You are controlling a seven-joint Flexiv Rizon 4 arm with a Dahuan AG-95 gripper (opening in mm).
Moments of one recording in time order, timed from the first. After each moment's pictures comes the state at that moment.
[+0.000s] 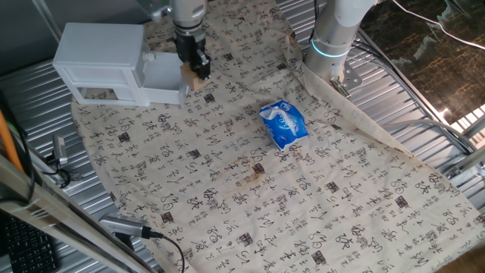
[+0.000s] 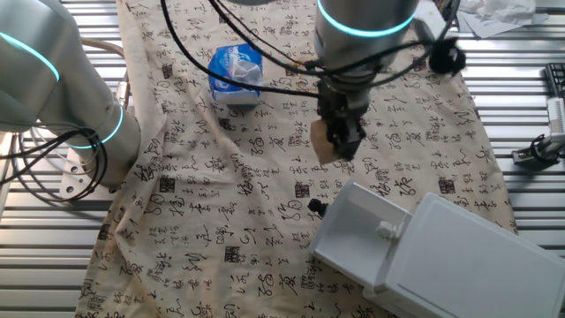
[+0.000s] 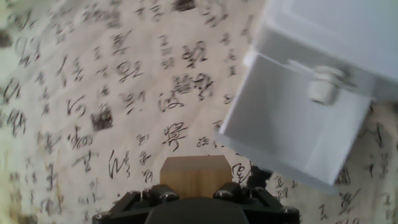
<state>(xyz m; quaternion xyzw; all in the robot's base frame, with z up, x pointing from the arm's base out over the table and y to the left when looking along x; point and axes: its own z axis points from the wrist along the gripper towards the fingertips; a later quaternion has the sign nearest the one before) 0.445 -0.056 0.191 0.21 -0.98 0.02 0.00</state>
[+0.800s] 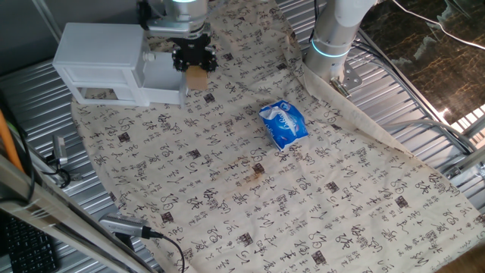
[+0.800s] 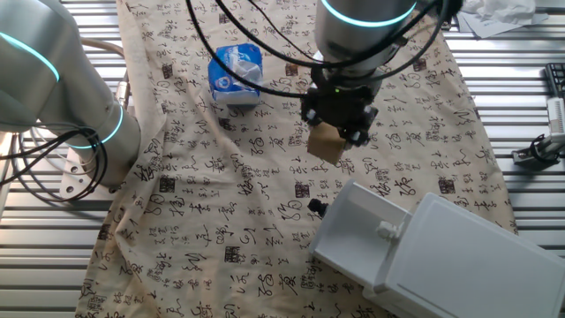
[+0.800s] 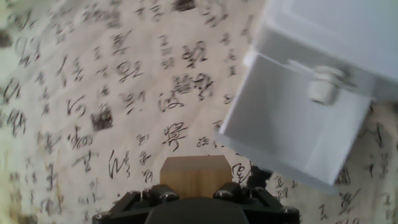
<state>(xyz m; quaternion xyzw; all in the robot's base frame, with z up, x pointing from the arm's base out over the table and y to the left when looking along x) 0.442 -0.052 0.192 0.59 -0.81 0.01 0.02</state>
